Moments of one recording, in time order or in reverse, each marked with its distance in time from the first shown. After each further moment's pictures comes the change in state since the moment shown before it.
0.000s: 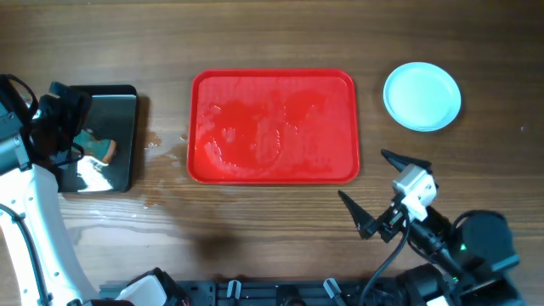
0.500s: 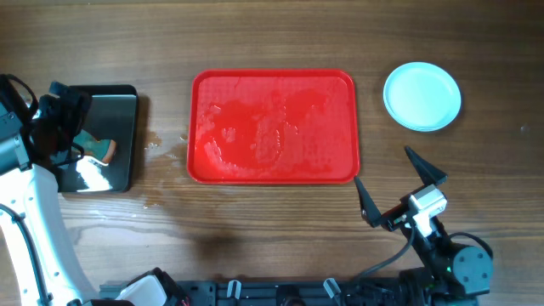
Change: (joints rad) left arm 0.000 0.000 0.000 0.000 0.000 0.000; right arm -0.177 -0.293 -0.443 0.518 0.001 0.045
